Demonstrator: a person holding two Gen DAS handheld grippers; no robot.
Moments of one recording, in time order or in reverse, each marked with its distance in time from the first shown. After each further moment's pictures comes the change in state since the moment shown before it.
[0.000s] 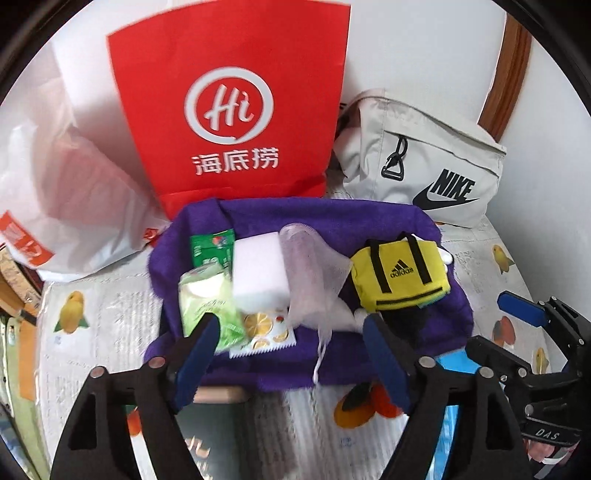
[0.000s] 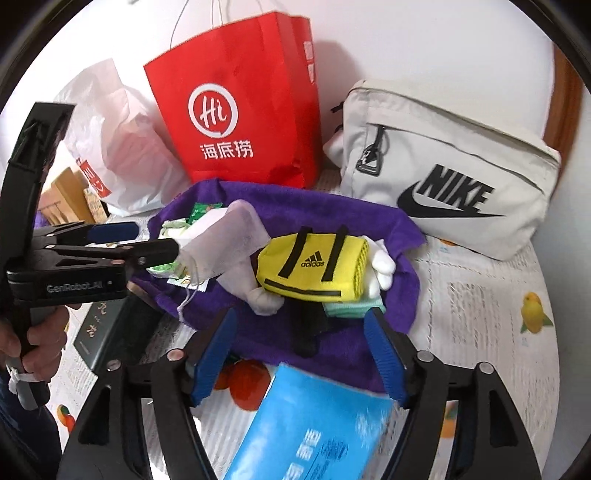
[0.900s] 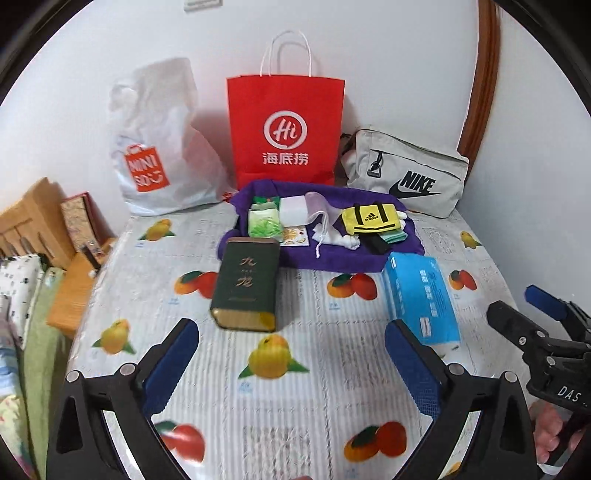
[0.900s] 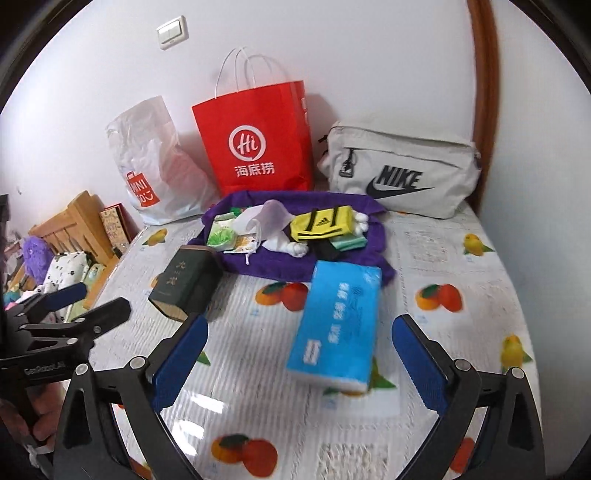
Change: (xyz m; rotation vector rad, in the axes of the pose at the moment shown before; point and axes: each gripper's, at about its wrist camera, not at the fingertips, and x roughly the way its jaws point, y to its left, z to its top) left arm -0.176 -0.022 -0.167 -0.101 -0.159 0.117; right arm -0.163 0.061 -0.113 0.094 -0.139 -0.076
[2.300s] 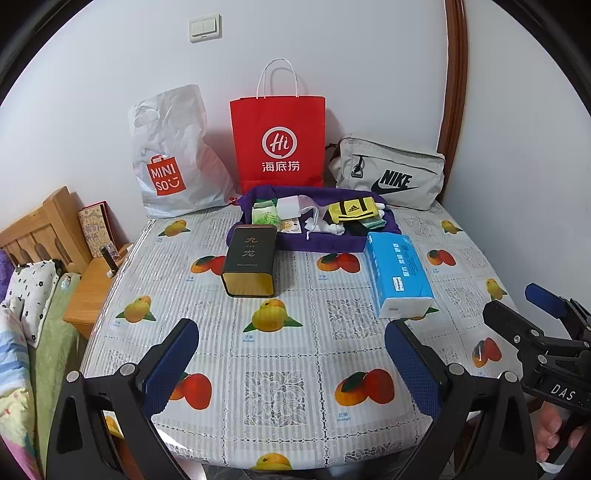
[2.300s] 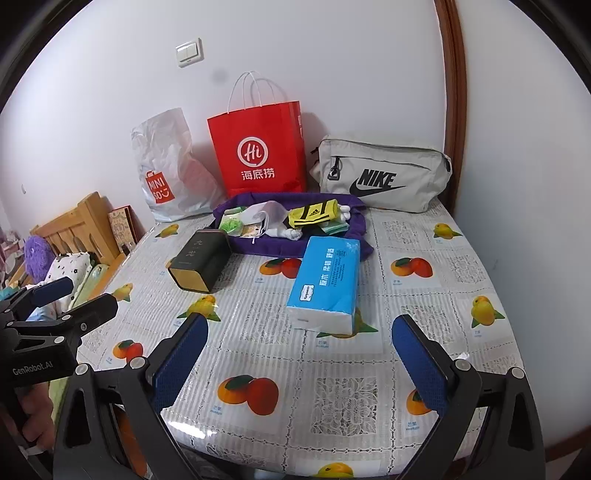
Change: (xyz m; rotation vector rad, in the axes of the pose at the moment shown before) left arm -0.073 -0.013 -0.058 0.038 -0.072 0.011; right arm -0.078 0.002 -0.069 -0.001 -0.081 -0.018
